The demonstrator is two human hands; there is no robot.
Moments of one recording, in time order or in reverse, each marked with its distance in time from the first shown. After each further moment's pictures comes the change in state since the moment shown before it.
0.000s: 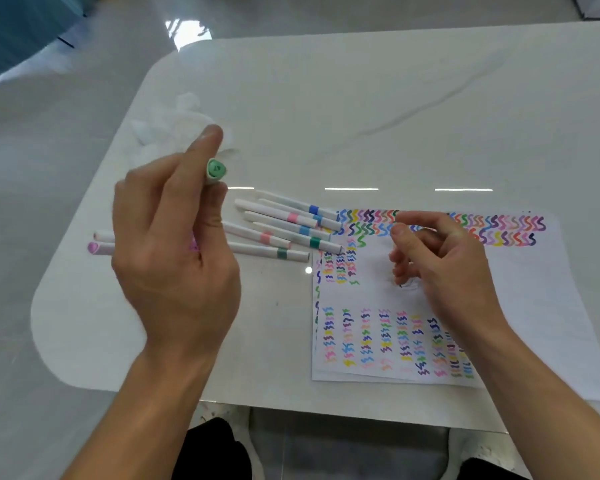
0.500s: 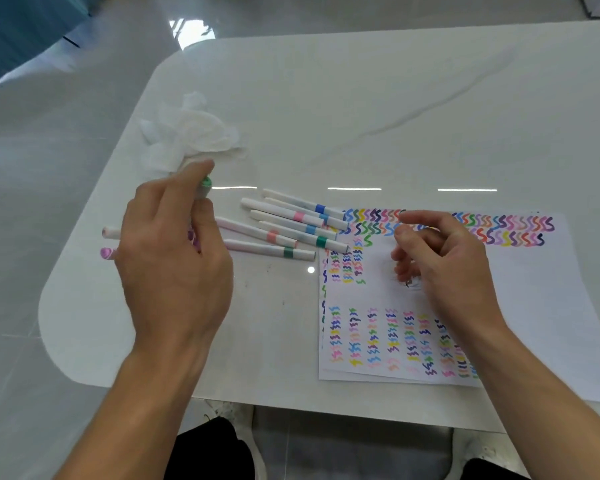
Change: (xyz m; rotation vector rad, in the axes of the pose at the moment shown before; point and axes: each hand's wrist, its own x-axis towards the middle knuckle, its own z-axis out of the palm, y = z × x) left_hand -0.006 -0.024 -0.004 0.149 -0.201 -0.247; right_hand 0.002 0.005 0.007 -0.025 0.030 -0.001
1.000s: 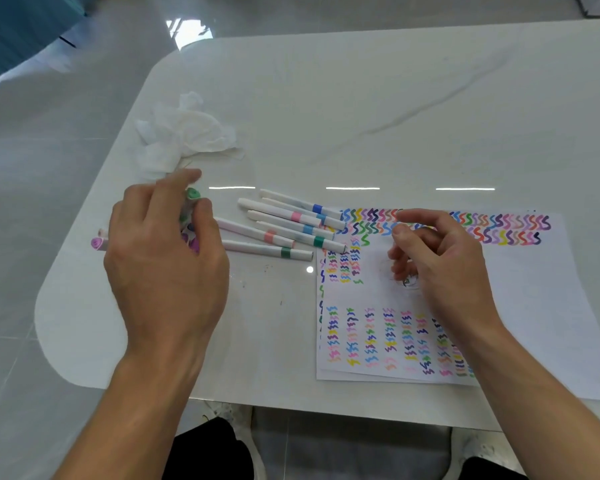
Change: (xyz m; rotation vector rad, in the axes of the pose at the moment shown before) left_hand 0.000 0.002 -0.003 0.095 -0.023 -0.064; right_hand -0.001 -0.001 0.000 0.004 0.002 -0.007
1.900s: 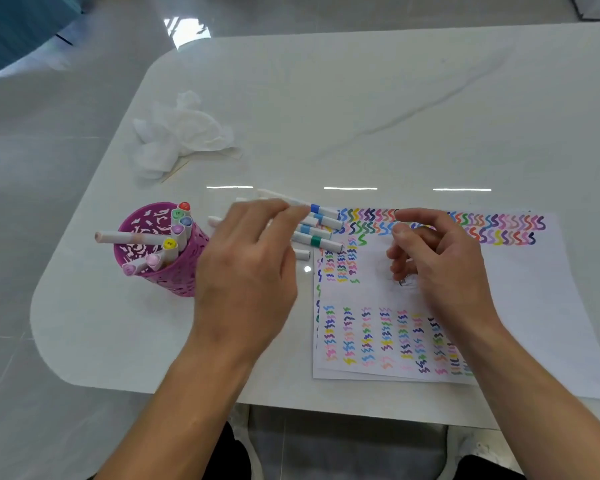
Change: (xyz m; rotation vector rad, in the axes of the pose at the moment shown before) left_hand -0.021 0.027 0.024 -0.076 -0.239 0.420; right_hand 0.000 -0.001 -0.004 -0.006 -0.008 -0.003
